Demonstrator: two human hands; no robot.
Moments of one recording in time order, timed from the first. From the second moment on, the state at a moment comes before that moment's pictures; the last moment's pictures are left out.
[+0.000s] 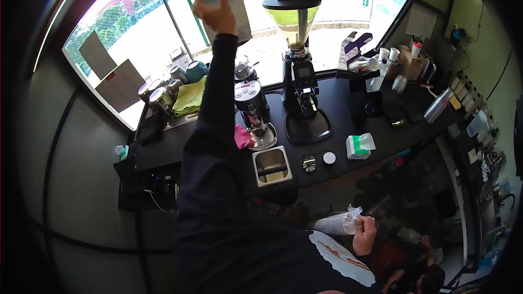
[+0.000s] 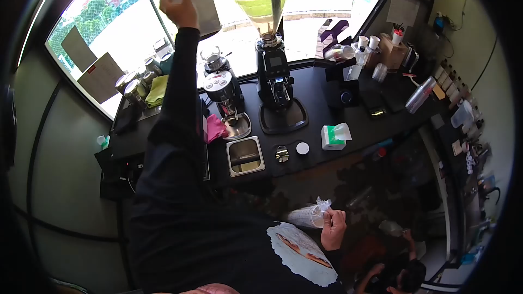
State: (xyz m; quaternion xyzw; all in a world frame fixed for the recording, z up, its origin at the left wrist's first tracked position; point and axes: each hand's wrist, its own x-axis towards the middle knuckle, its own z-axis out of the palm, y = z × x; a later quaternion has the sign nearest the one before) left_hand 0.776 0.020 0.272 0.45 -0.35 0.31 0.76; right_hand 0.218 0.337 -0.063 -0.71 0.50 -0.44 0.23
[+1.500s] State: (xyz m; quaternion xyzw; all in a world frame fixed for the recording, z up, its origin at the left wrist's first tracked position) left_hand 0.549 0.165 0.224 0.37 -0.61 0.54 0.45; right_hand 0.224 0.360 -0.088 -0.62 0.56 -0.52 0.19
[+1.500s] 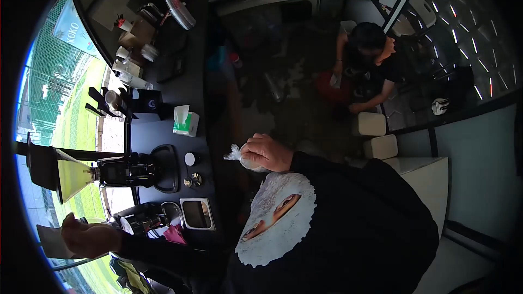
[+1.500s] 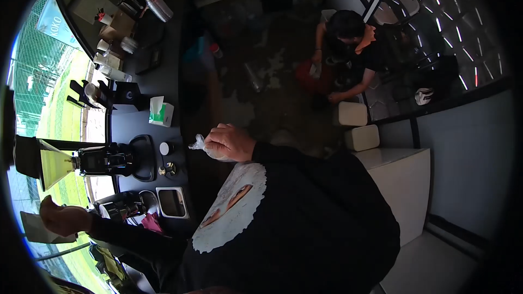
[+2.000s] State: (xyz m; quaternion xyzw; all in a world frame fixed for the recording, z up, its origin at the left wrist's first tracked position) left_hand 0.392 0.320 -0.006 0.36 -0.85 -0.31 0.23; right_hand 0.239 0.390 -0.097 -0.60 0.58 -0.51 0.19
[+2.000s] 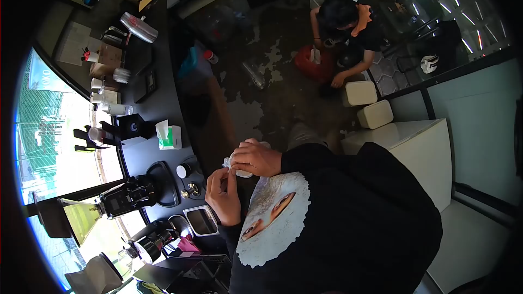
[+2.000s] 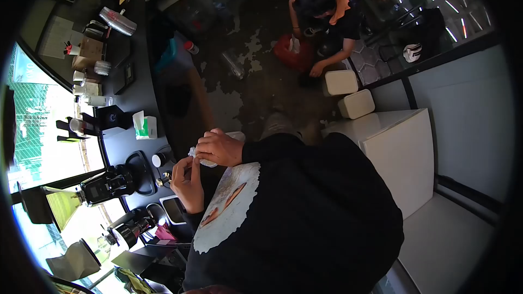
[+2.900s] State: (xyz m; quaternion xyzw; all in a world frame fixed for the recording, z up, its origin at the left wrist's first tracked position) left_hand 0.412 0.327 -0.050 0.40 -0.82 -0.32 0.26; right_hand 0.239 0.375 -0.112 -0.69 0.56 -0.38 0.24
